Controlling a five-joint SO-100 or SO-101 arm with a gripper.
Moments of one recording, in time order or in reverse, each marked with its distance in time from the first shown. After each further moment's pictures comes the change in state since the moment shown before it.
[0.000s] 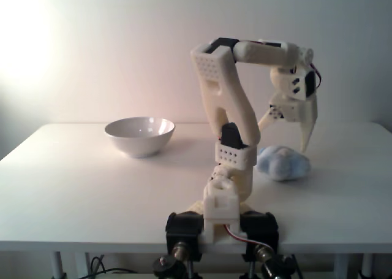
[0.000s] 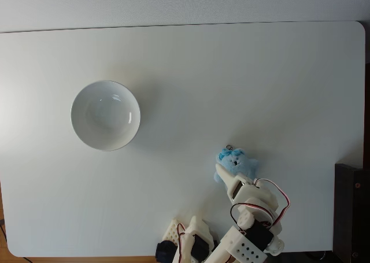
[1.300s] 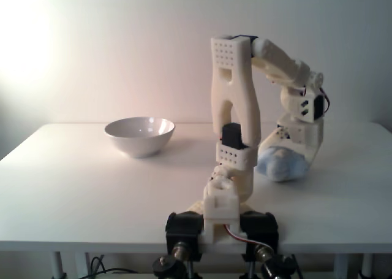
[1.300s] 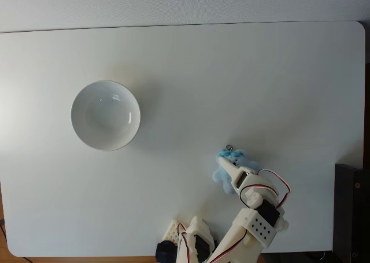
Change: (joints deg) arm 3.0 -16.4 0.0 -10.3 -0.1
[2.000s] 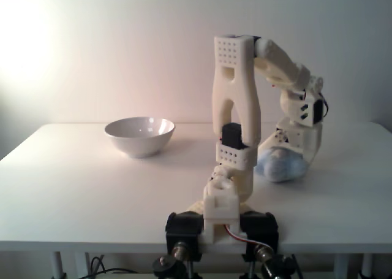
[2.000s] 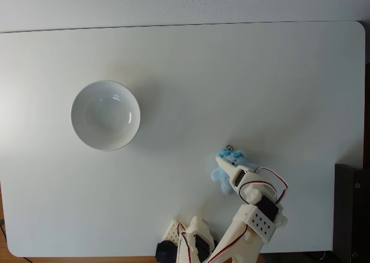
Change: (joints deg) arm -0.7 -3.0 -0.1 -1.1 0.0
